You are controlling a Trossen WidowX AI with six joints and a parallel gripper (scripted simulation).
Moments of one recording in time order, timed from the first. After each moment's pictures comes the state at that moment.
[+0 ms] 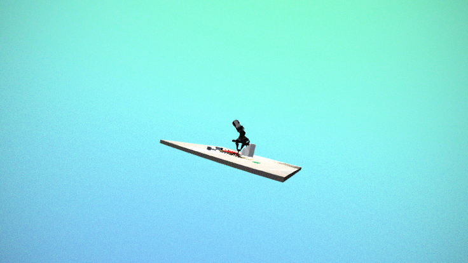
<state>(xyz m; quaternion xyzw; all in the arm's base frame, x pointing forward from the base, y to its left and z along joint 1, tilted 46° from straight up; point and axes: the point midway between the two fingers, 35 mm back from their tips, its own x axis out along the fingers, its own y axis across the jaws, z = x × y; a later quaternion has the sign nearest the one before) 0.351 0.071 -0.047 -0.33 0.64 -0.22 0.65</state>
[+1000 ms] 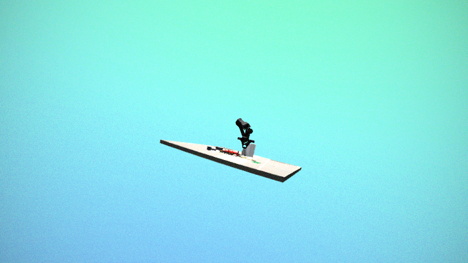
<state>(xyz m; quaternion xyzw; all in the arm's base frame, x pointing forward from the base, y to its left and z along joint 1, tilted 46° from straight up) 0.319 0.129 -0.054 -0.33 0.64 -0.22 0.66</state>
